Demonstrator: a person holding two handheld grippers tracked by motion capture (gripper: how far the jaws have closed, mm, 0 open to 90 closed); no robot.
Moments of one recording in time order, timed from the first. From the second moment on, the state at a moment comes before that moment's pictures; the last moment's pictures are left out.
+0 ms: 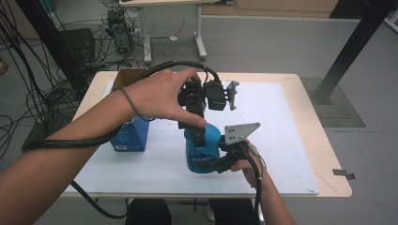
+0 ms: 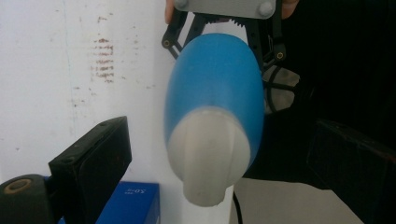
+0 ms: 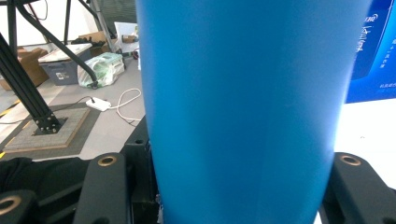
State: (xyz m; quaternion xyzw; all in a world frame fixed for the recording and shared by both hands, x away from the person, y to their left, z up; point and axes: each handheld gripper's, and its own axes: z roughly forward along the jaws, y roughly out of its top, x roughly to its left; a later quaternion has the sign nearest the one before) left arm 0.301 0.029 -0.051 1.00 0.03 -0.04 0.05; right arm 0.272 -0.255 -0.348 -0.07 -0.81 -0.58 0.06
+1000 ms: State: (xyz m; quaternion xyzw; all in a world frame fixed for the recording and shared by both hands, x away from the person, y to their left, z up) left arm 0.302 0.030 -0.051 1.00 0.04 -0.04 0.05; right arm 0.271 -0.257 -0.348 -0.07 -0.81 -0.58 0.06
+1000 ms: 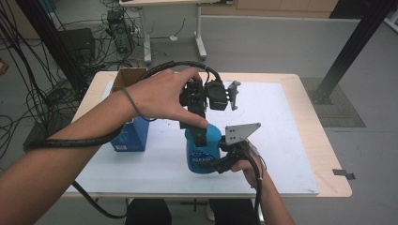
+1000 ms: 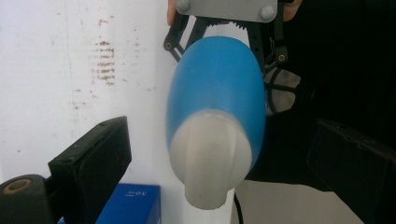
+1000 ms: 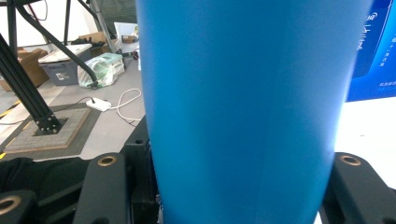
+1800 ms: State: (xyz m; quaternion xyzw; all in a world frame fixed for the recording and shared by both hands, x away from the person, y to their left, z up) left arm 0.303 0.031 -0.050 1.00 0.04 -0.03 0.05; right arm 0.272 -0.257 -0.349 -0.07 -0.80 -0.59 0.06
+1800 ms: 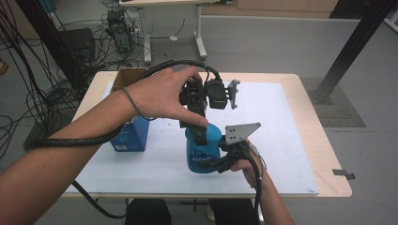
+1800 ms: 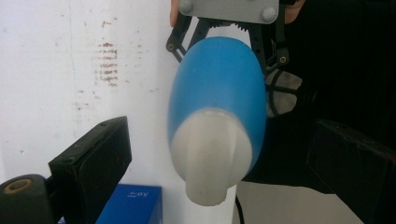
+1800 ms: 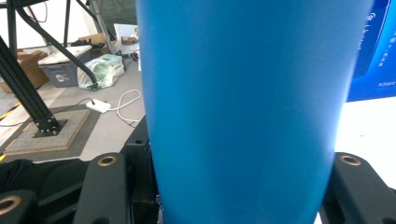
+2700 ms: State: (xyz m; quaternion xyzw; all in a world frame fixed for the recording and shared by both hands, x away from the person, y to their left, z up) left arm 0.308 0.034 -0.052 1.00 0.04 -0.04 0.06; right arm 0.276 -0.256 -0.349 -0.07 -0.81 -0.58 0.06
